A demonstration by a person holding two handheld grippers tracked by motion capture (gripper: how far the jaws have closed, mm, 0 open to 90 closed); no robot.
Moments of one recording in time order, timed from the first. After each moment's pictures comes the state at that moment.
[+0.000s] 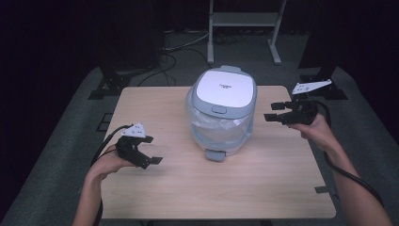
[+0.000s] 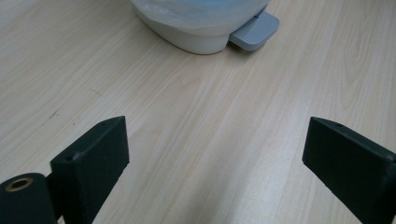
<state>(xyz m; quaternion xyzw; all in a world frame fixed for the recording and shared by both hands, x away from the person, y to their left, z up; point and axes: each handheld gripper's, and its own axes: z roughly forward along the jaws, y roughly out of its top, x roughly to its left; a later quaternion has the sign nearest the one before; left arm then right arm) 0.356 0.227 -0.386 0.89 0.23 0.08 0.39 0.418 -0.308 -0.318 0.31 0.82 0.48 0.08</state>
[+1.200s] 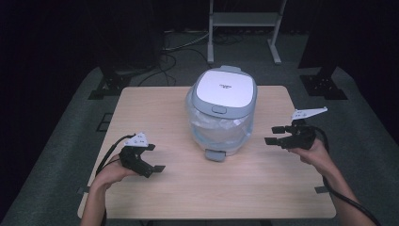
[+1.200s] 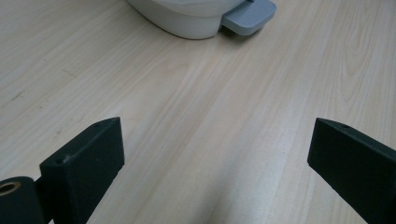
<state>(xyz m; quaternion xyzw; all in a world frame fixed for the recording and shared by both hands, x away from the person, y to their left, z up) 0.342 0.224 -0.417 0.88 0.24 0.07 0.41 0.383 -0.316 -0.385 0.34 0.82 0.46 0.05</state>
